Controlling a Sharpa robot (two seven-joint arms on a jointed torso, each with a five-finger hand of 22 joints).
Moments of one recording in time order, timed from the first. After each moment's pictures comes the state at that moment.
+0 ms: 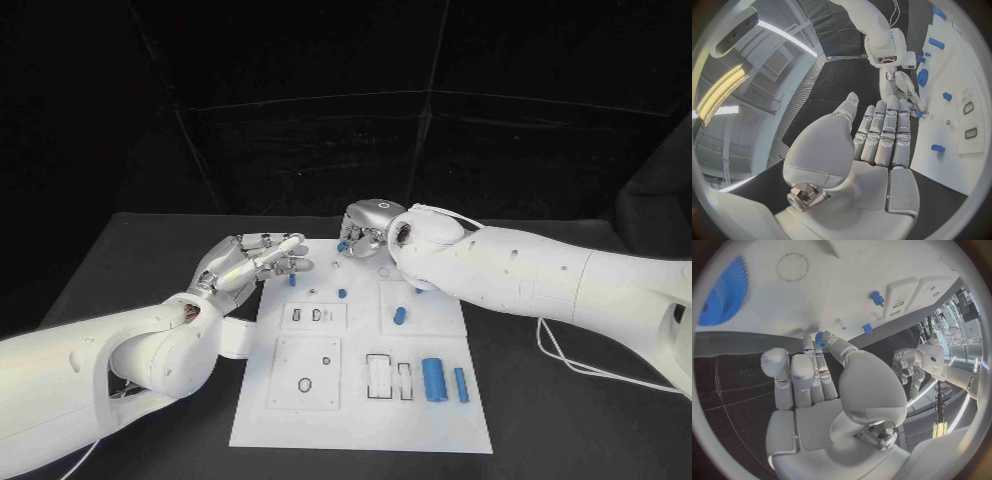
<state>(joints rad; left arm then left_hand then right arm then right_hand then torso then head) 1.28 -0.93 -0.20 1.70 0.10 -0.30 0.58 1.34 0.03 0.03 0.03 0.05 0.98 0.21 0.10 0.07 1.08 0.16 0.11 0.07 1.09 0.13 0.17 0.12 0.18 0.88 0.24 0.23 0.08 1.35 -0.39 -0.13 1.06 -1.50 -0.28 -0.12 1.20 -0.02 0.46 -0.17 0.13 1.13 0.14 0.08 0.07 1.26 0.07 0.07 0.07 1.47 -0.02 1.17 0.87 0.14 1.24 0.09 1.26 0.90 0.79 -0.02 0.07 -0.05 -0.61</state>
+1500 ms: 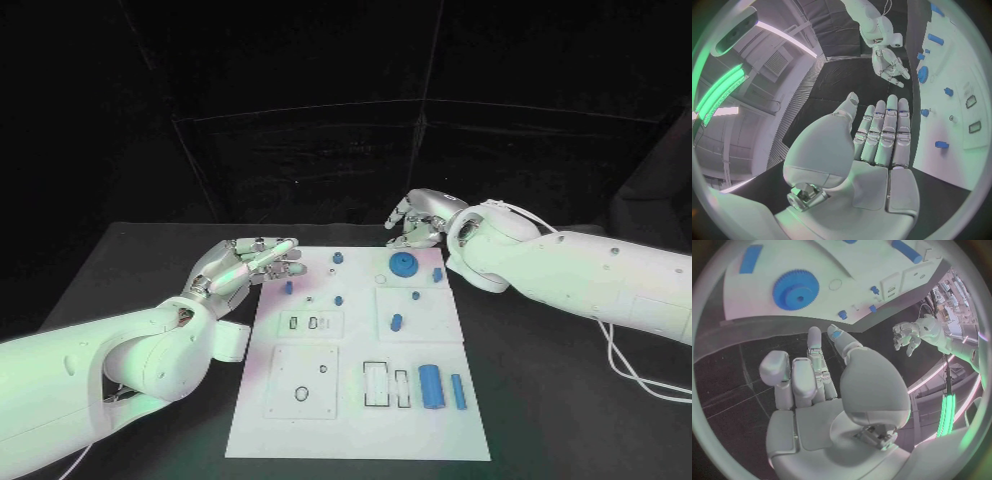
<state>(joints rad) 1.28 -0.94 -0.20 1.68 0.10 -0.29 0.58 1.34 0.04 0.03 0.02 0.05 0.98 0.22 0.10 0.07 1.08 0.16 0.10 0.07 1.10 0.13 0.16 0.12 0.18 0.89 0.24 0.23 0.08 1.37 -0.68 -0.08 1.28 -1.33 -0.35 -0.14 1.20 -0.14 0.30 -0.10 0.22 0.98 0.13 0.07 0.07 1.42 0.04 0.36 0.26 1.47 -0.04 1.28 0.99 0.12 1.27 0.07 1.32 0.98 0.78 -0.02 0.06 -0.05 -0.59</state>
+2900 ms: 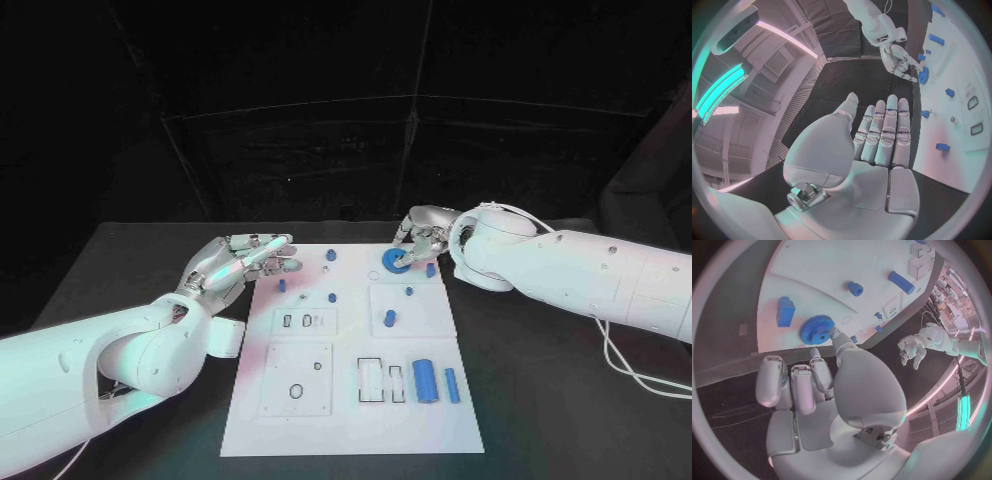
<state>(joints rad) 1.28 -0.94 -0.20 1.66 0.10 -0.26 0.58 1.34 0.04 0.03 0.02 0.05 0.98 0.21 0.09 0.07 1.09 0.16 0.10 0.07 1.10 0.13 0.16 0.12 0.18 0.90 0.24 0.23 0.08 1.35 -0.69 -0.08 1.28 -1.34 -0.14 -0.25 1.31 -0.09 0.08 0.05 0.22 0.87 0.16 0.11 0.07 1.40 0.07 1.30 1.27 1.47 -0.01 1.46 1.31 0.08 1.36 0.10 1.43 1.21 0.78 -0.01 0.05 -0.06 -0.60</state>
